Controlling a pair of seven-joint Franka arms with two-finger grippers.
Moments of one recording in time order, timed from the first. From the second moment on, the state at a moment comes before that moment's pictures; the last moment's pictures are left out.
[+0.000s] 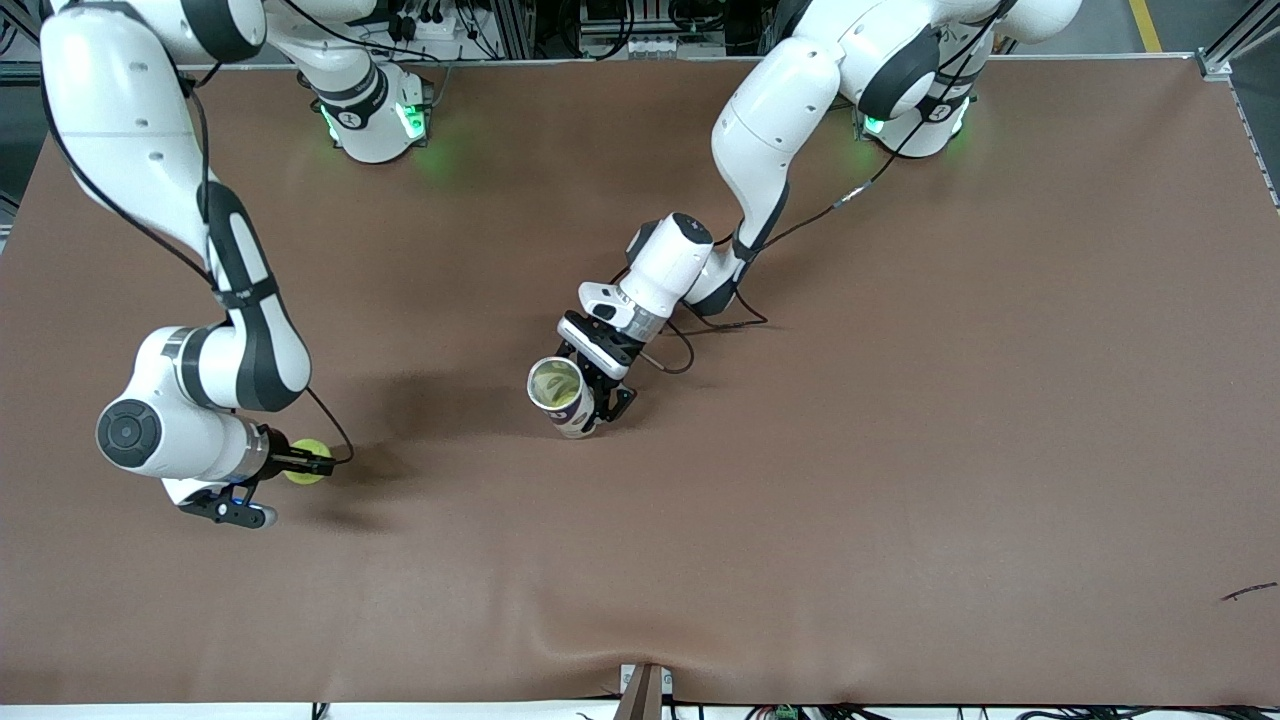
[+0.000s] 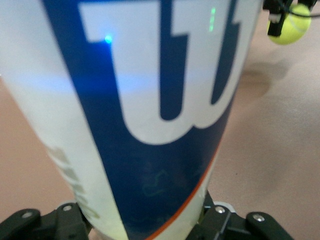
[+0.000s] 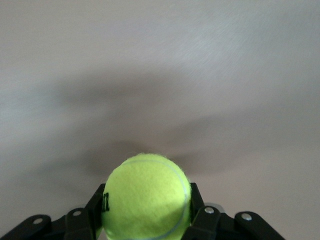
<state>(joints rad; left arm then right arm) -0.87 1.10 -0.11 -1.42 -0.54 3.54 0.47 0.07 0.65 -0.04 -1.57 0.06 2.08 0.28</state>
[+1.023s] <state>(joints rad) -0.87 1.10 -0.11 -1.41 -0.54 3.54 0.47 0.14 0.55 0.30 -1.36 0.38 1.77 1.12</state>
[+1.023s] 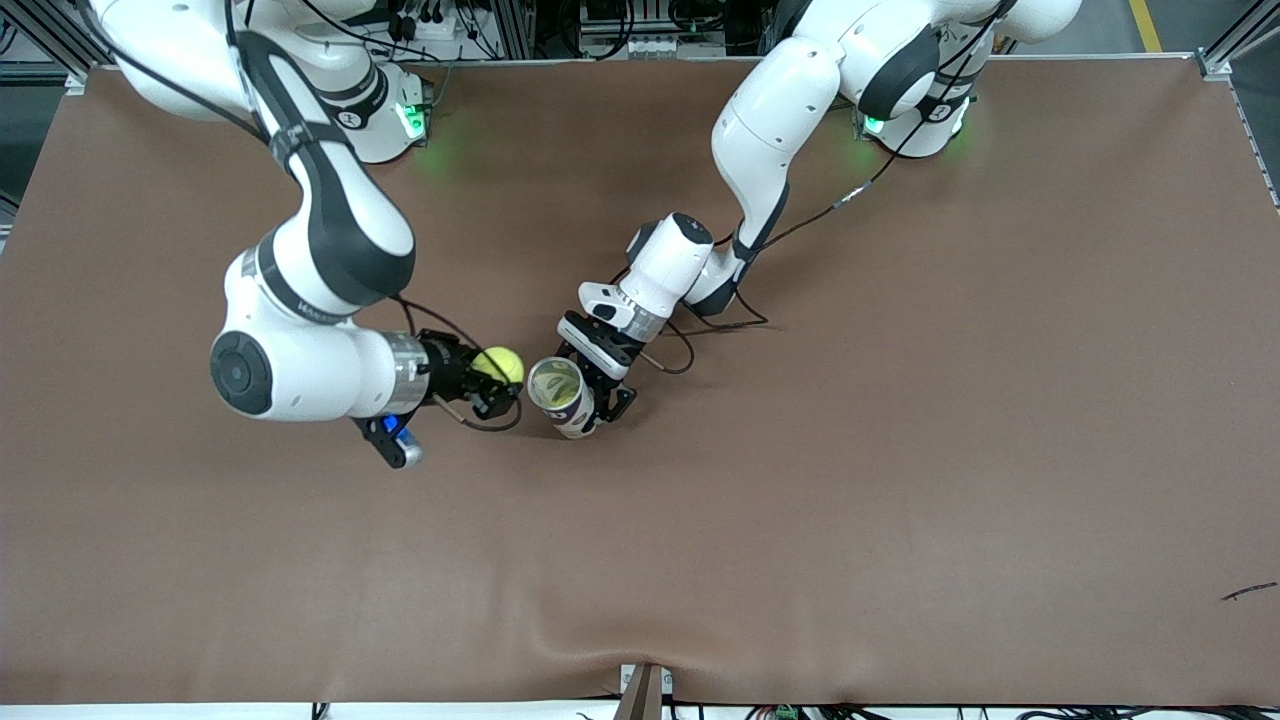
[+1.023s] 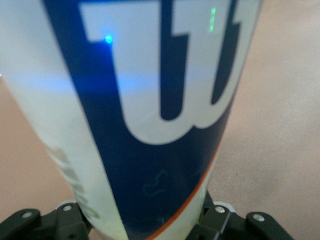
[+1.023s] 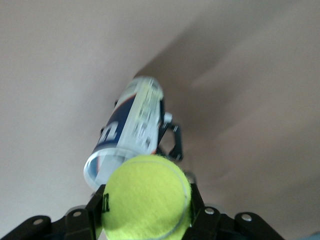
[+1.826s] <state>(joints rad) -0.87 1.10 -0.11 -1.41 -0.54 3.54 0.47 0.19 0.60 0.31 -1.36 0.41 1.91 1.24</state>
